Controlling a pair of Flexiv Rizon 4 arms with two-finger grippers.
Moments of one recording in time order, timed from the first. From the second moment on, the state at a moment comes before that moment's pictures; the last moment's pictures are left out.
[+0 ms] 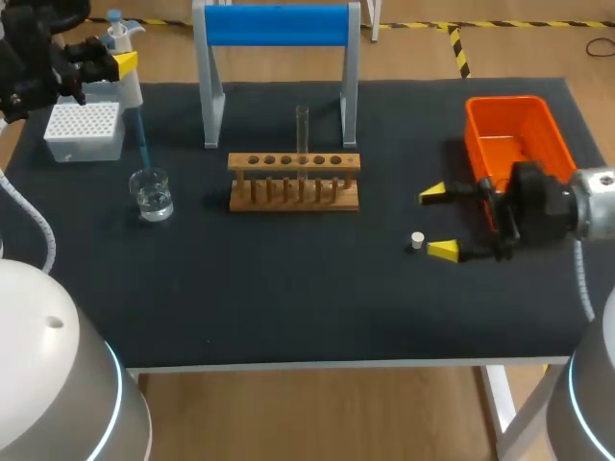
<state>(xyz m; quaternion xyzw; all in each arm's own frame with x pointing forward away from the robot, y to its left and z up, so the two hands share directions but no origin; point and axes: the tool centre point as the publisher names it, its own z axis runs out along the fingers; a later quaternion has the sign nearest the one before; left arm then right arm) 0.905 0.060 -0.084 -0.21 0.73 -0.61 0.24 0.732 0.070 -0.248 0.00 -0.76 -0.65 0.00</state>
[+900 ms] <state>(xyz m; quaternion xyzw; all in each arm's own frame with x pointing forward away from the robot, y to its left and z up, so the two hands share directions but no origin) 0.904 0.060 -0.084 -0.21 0.73 -0.61 0.24 0.759 0.218 -0.255 -0.08 -0.82 -0.57 -0.03</state>
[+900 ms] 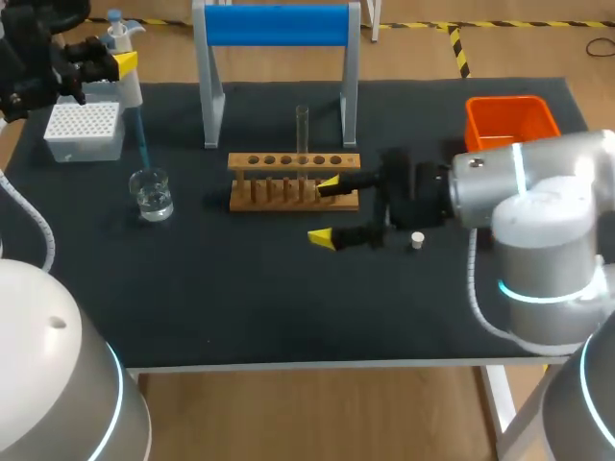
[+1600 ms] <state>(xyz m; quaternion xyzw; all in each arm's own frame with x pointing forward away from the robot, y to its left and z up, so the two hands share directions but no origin) 0.904 0.060 -0.084 -0.21 0.73 -0.61 0.24 0.792 0.278 -0.284 -0.11 -0.85 -0.51 -0.07</state>
